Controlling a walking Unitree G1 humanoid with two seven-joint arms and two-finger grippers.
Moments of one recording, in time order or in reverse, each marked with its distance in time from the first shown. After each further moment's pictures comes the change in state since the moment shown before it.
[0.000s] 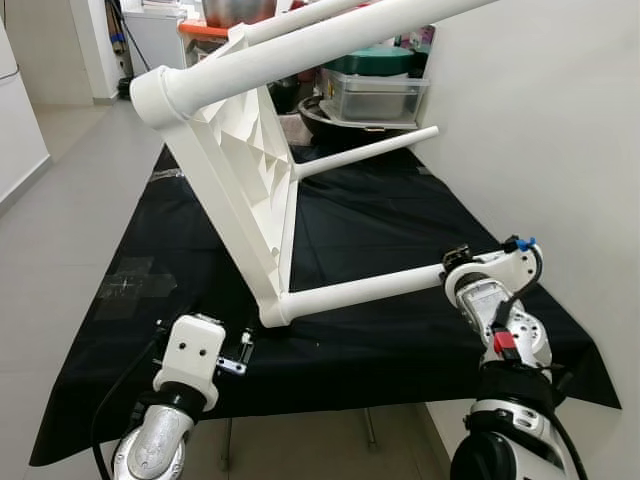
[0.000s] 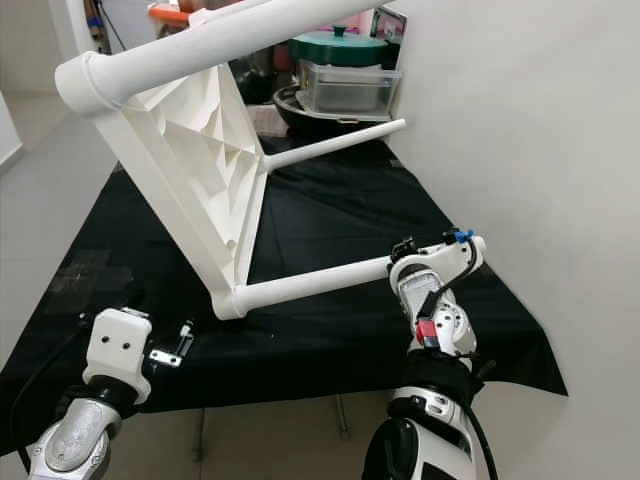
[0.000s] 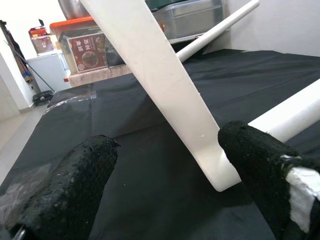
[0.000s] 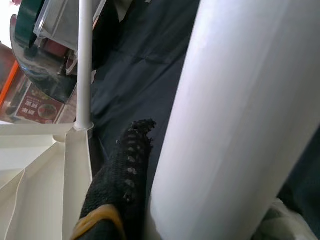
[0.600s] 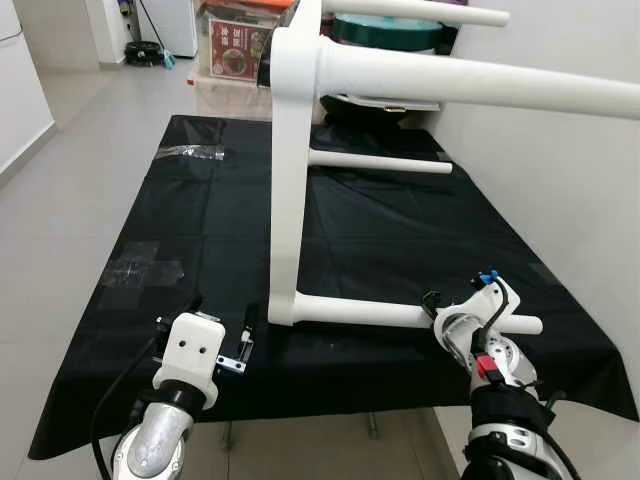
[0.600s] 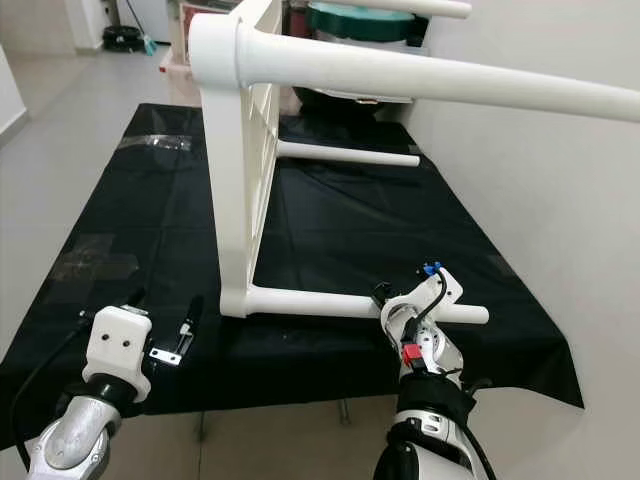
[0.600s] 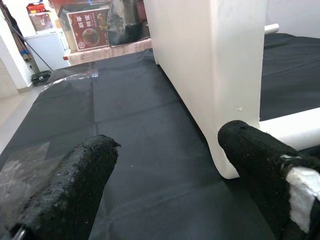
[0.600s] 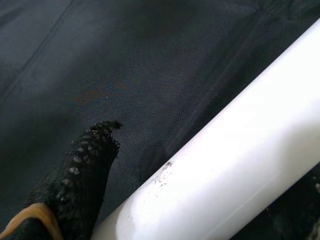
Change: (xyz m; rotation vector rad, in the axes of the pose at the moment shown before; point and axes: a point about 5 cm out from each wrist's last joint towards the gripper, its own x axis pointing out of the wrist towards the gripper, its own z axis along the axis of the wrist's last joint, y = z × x) left arm 0.001 -0.002 0.000 -0.004 0.003 -0.007; right arm 0.004 -0.034 -0.030 -0.202 0.091 -0.207
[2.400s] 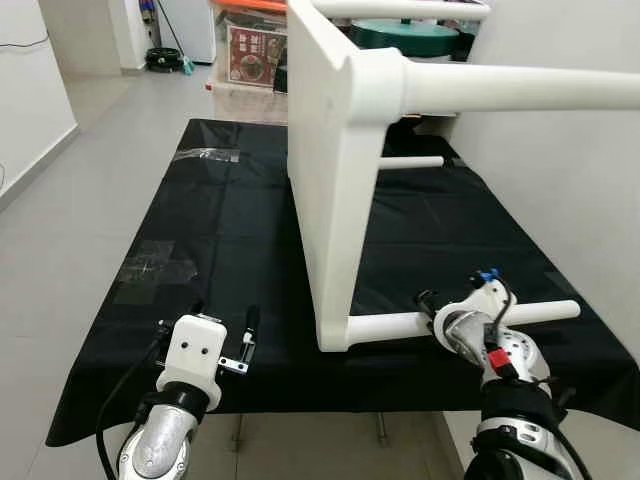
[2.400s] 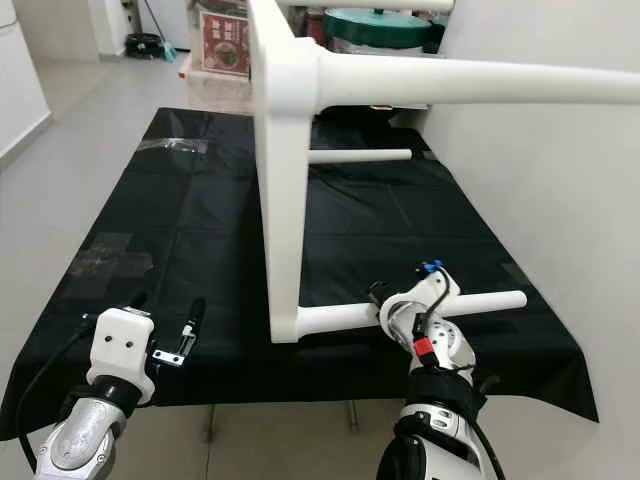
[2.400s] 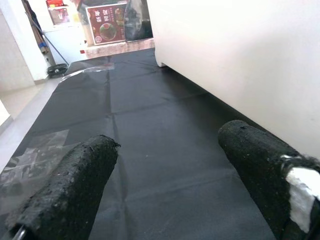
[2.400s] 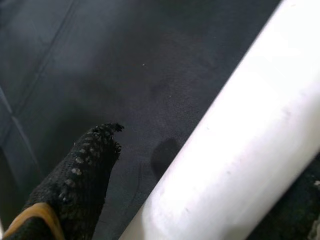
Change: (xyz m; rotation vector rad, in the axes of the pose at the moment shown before) left arm 0.000 0.003 -0.003 -0.009 0.023 0.023; right arm -0.004 0.001 -0.001 0.146 0.143 0.042
